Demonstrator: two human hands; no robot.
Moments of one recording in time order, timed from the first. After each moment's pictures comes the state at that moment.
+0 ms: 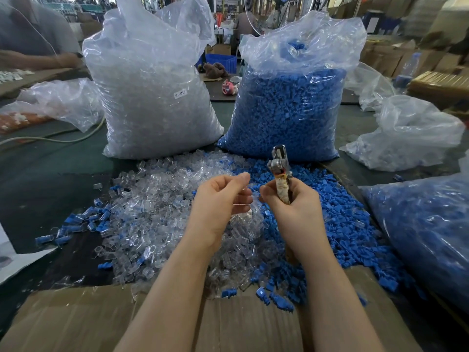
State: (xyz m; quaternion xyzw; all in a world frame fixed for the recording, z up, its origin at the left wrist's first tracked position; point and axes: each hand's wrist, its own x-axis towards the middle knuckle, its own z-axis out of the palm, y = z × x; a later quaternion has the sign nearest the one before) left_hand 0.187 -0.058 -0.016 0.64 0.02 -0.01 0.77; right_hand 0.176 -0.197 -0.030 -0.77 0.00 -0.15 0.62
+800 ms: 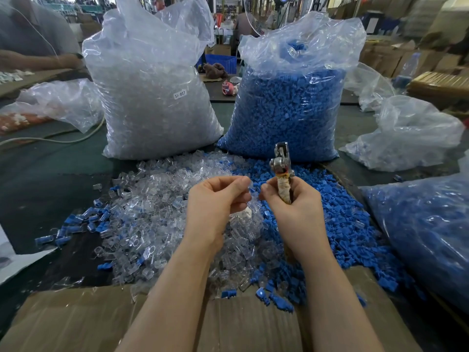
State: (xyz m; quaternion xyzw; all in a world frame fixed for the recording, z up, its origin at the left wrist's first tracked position) left_hand 0.186 -0.059 -0.015 0.62 0.06 0.03 0.78; right_hand 0.176 -0.196 -0.029 -0.75 -0.01 -0.17 0.64
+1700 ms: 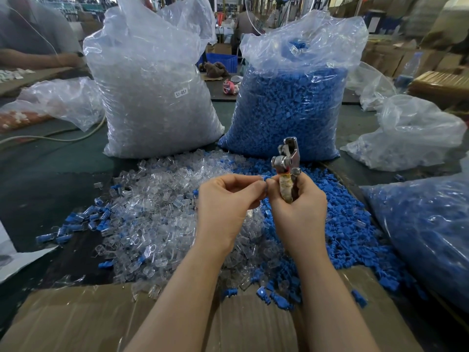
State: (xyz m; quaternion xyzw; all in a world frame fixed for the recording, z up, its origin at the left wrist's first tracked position) left_hand 0.175 -0.073 -0.008 0.64 0.02 0.07 0.76; right_hand 0.174 -0.189 -0.029 -0.79 0.01 -0.27 0.55
